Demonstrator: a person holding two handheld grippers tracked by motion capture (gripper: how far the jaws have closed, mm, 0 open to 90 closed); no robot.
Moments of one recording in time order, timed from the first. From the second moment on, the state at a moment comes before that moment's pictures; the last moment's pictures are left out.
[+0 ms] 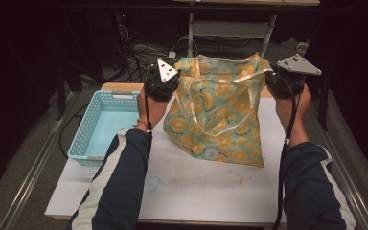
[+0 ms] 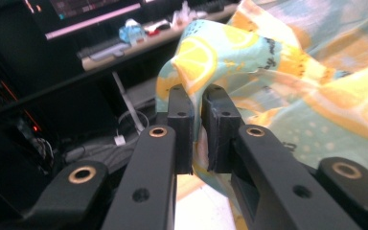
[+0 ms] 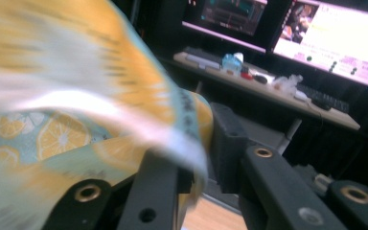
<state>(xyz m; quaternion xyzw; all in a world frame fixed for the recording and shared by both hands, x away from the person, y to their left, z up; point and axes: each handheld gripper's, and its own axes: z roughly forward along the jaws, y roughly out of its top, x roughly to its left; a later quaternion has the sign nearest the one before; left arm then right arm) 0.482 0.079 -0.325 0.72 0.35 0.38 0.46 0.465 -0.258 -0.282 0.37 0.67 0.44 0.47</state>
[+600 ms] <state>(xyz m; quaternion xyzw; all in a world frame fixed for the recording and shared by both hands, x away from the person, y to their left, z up) 0.473 0.081 -0.316 0.74 0.31 0.40 0.44 0.448 -0.260 -0.277 0.36 0.66 0.47 0.46</state>
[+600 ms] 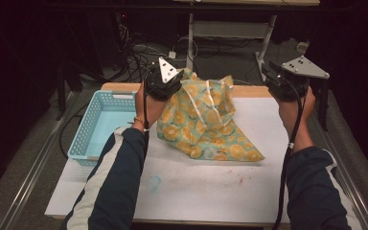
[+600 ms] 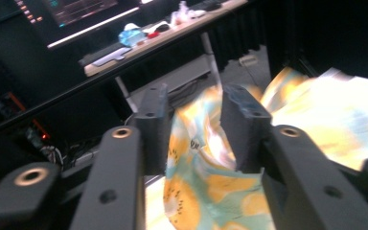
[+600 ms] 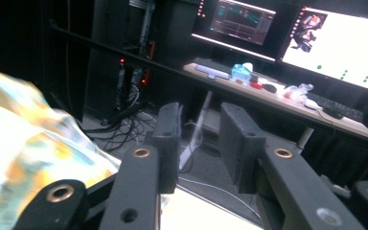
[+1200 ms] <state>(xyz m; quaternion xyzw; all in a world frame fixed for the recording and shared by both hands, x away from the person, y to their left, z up) 0.393 0.104 -0.344 0.74 0.23 0.40 0.48 0.391 -0.238 -0.324 0.31 0.69 0.51 0.41</state>
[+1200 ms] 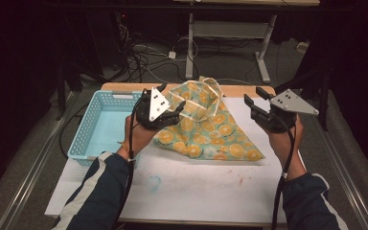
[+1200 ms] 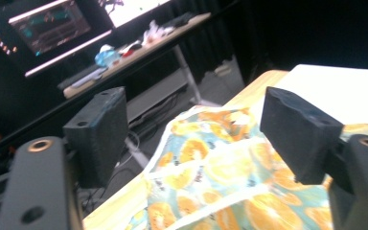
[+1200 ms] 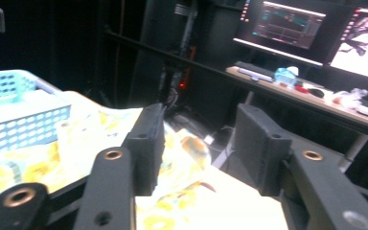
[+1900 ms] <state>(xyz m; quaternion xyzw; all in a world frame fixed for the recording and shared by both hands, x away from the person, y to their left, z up) 0.331 0.148 -0.392 0.77 0.22 0.38 0.46 0.331 -0.226 -0.368 0.28 0.71 0.51 0.40</state>
